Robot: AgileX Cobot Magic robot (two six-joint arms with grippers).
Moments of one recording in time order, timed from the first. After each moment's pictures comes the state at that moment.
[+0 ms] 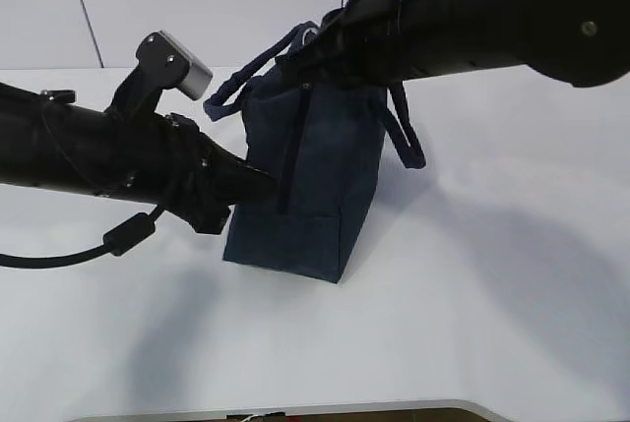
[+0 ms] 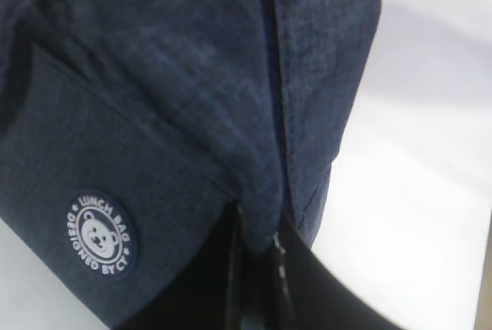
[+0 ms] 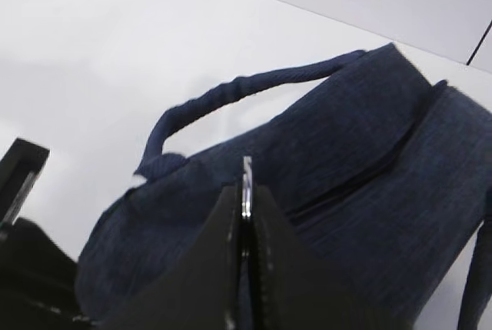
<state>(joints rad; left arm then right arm) -0.41 1.68 -0.87 -1.62 0.53 1.89 0.62 1.59 -1.19 -0.29 0.19 0.28</state>
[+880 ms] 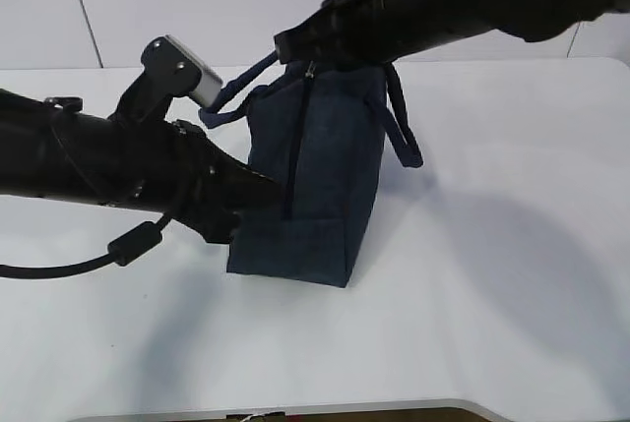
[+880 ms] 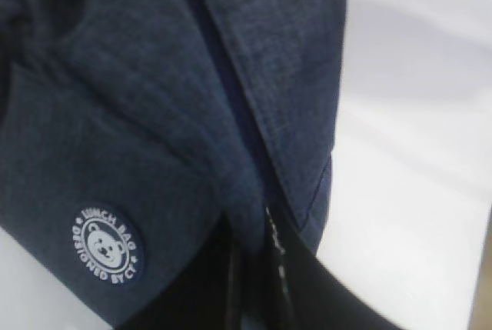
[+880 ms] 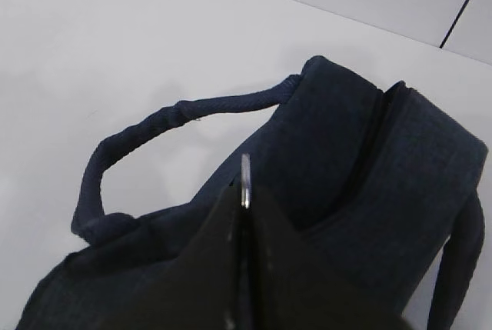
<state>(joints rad) -0.48 1.65 -0.84 -1.63 0.45 1.87 0.58 1.69 -1.33 -0.29 0.31 0.29</state>
